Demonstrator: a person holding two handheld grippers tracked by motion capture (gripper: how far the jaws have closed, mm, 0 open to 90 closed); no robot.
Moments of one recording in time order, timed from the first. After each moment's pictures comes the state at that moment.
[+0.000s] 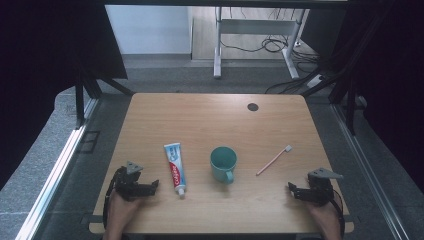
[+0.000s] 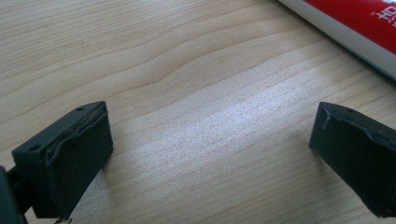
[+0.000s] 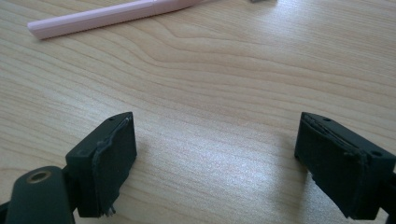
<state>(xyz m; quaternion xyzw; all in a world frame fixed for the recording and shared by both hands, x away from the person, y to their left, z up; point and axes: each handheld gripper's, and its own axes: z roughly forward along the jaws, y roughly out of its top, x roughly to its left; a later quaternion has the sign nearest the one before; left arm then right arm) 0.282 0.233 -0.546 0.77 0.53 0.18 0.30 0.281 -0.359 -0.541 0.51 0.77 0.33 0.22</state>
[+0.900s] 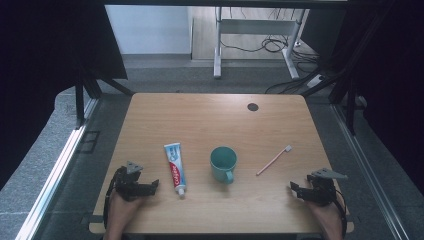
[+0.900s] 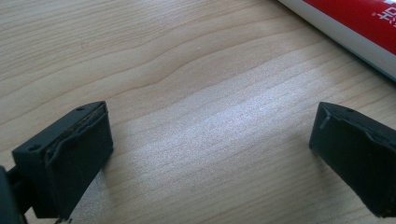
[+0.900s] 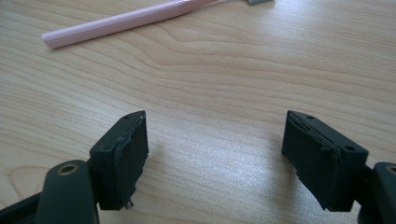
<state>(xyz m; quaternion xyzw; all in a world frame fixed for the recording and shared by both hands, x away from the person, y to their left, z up) 0.283 0.233 -0.546 0.77 0.53 0.19 0.30 0.278 -0.364 -0.536 0.52 0.76 0.34 0.20</state>
